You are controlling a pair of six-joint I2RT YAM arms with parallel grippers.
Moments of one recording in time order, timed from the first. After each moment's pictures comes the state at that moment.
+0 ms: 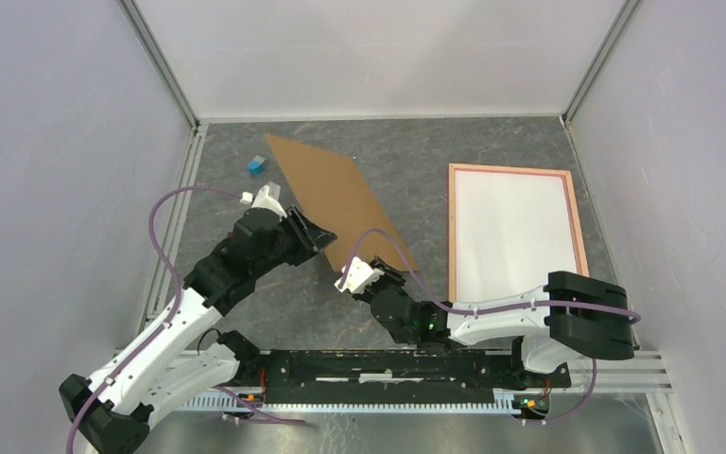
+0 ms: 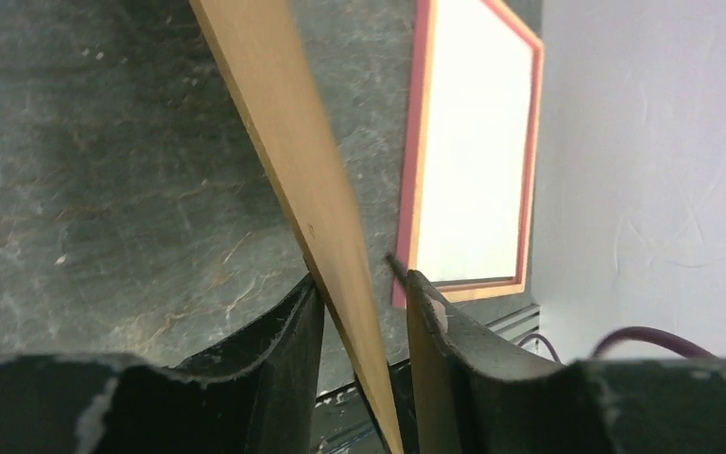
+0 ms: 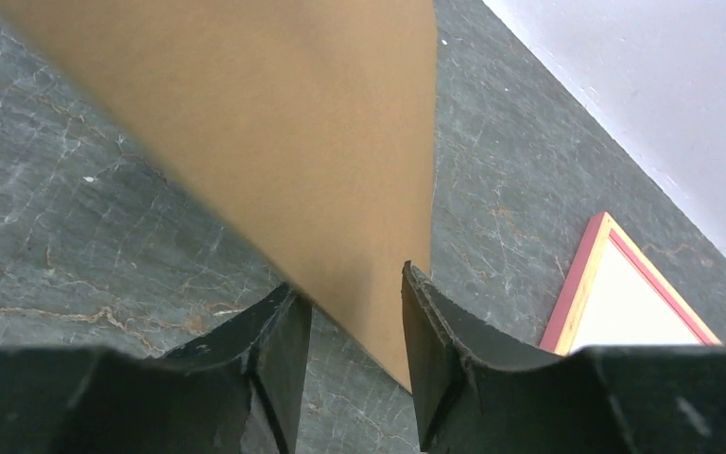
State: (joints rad) left arm -0.63 0.81 0.77 -0.48 -0.04 -0.99; right arm 1.39 1.48 0.67 0.49 0.89 -0.26
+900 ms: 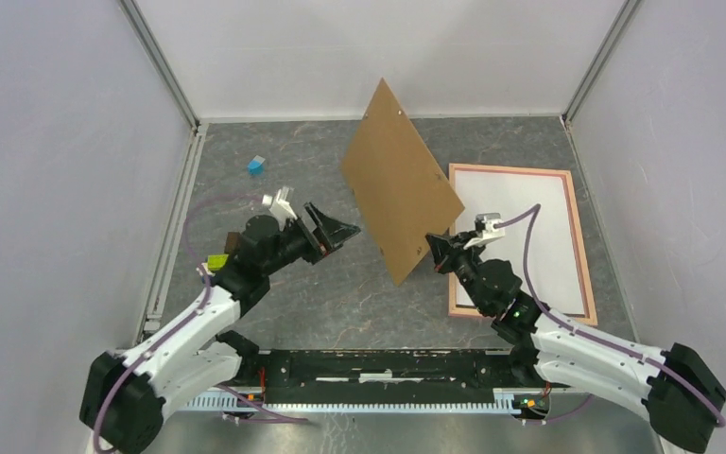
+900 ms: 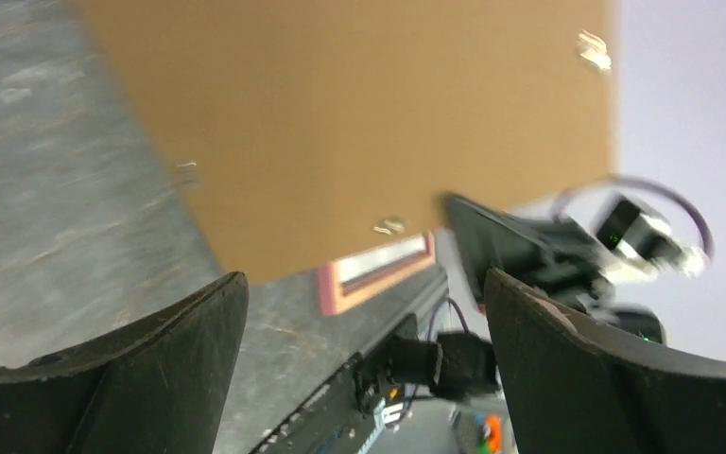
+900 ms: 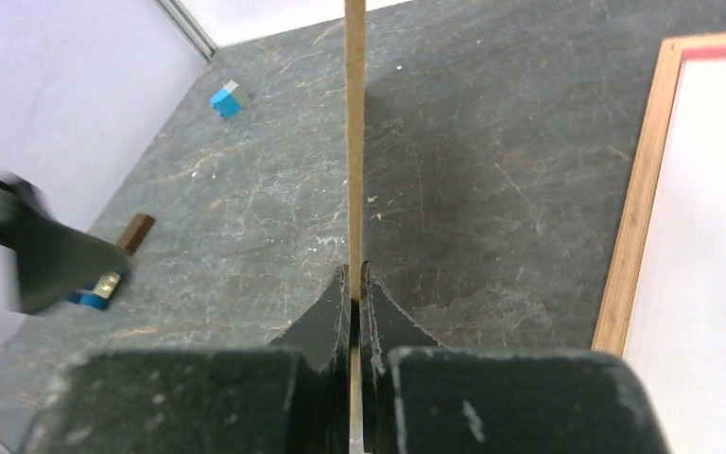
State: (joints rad) left arm -0.56 0.85 0.61 0.04 0.26 -0.99; right arm 0.90 0.83 0.30 0.49 0.48 0.41
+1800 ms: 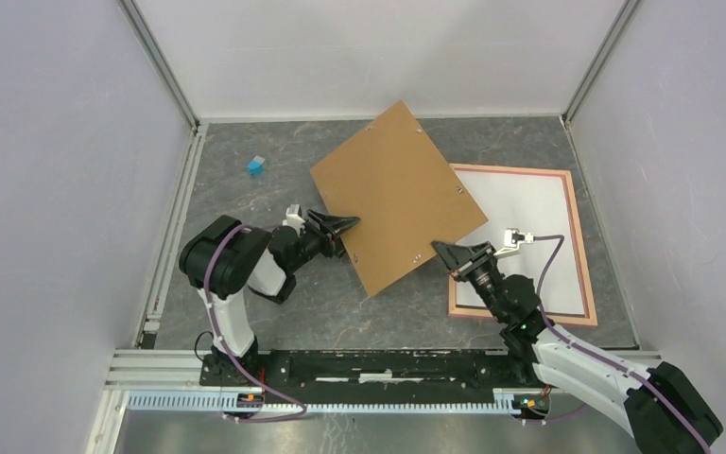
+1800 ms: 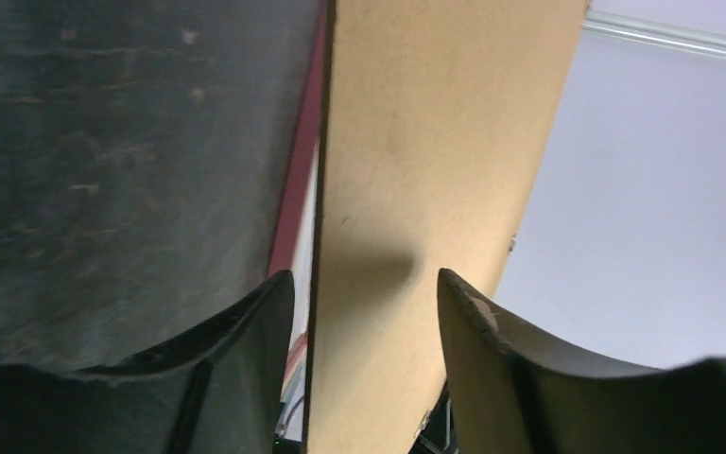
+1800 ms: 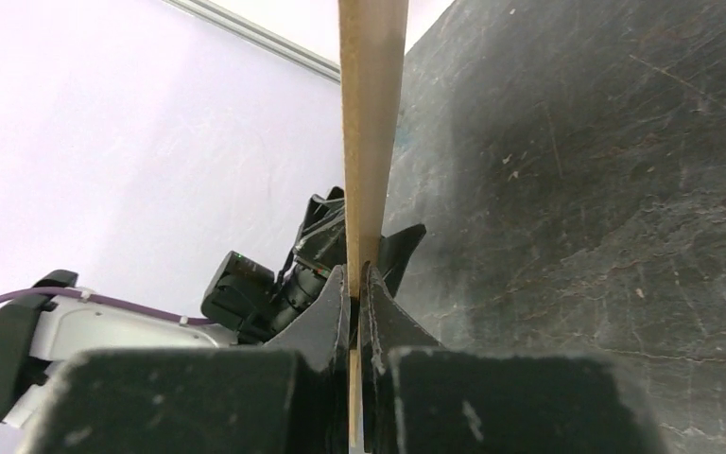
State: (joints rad) left arm -0.41 1.87 0.34 1.37 0.35 -1.61; right arm 0.66 0.74 0.01 0.81 0.17 1.07
